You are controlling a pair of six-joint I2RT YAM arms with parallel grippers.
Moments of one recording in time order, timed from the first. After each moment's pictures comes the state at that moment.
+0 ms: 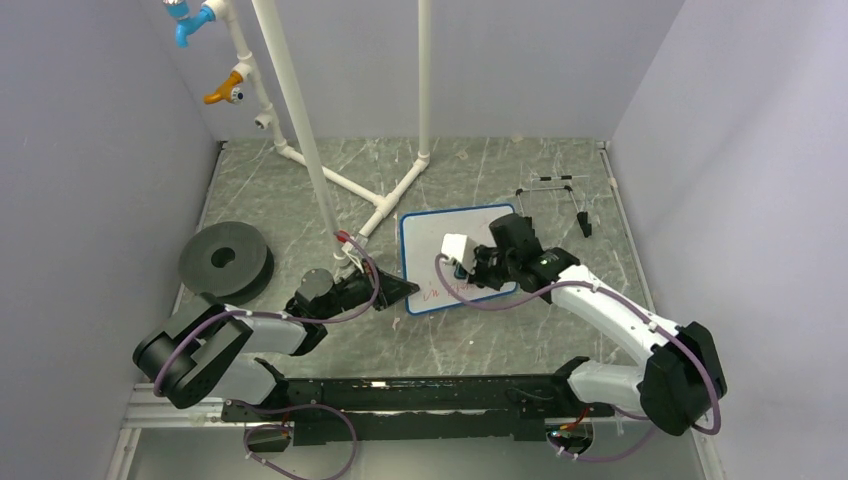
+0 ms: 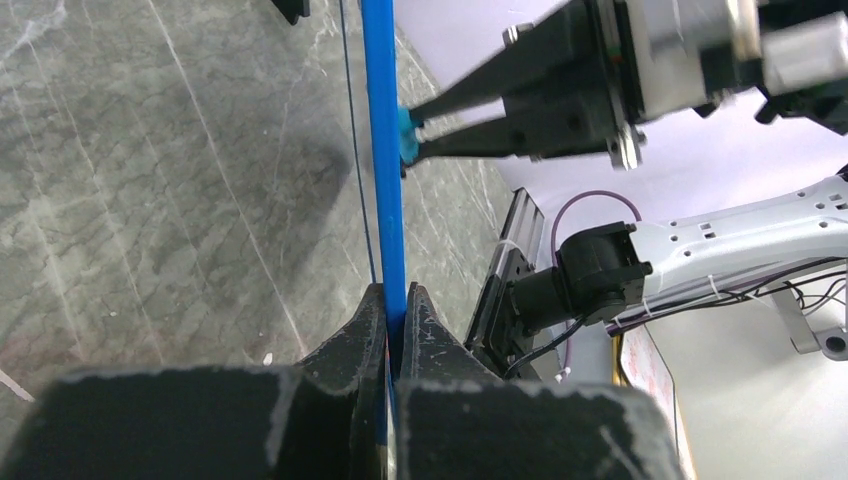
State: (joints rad) left arm -0.68 1.36 0.23 1.17 0.43 -0.85; right arm 0.55 1.19 0.80 -0.43 -0.29 -0.73
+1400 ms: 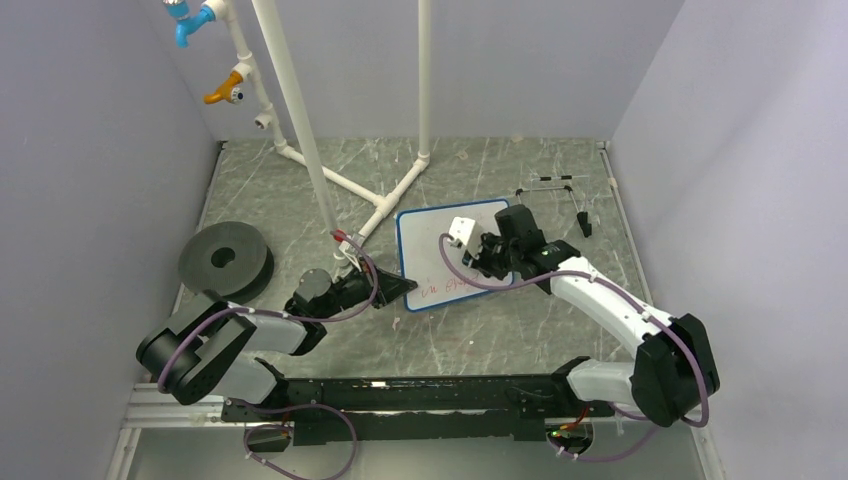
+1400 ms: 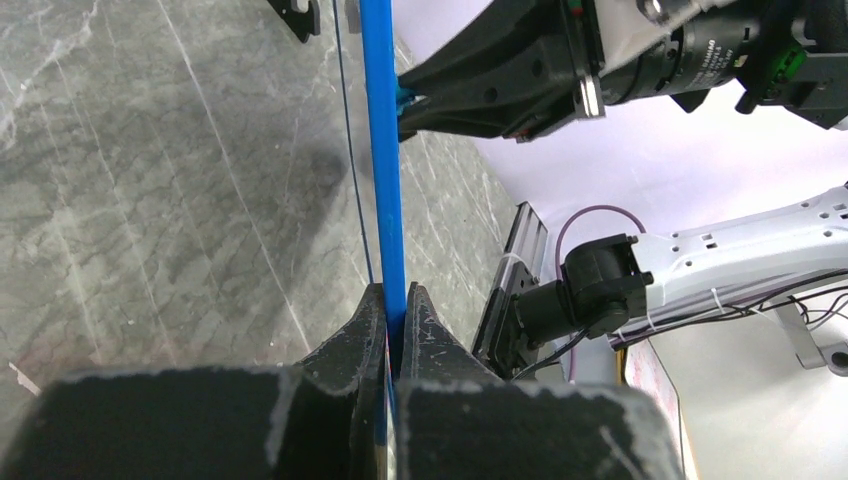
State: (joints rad) left arm -0.67 1.39 0.22 1.22 0.42 -0.85; right arm 0.50 1.24 0.83 -0.40 -0.24 -0.67
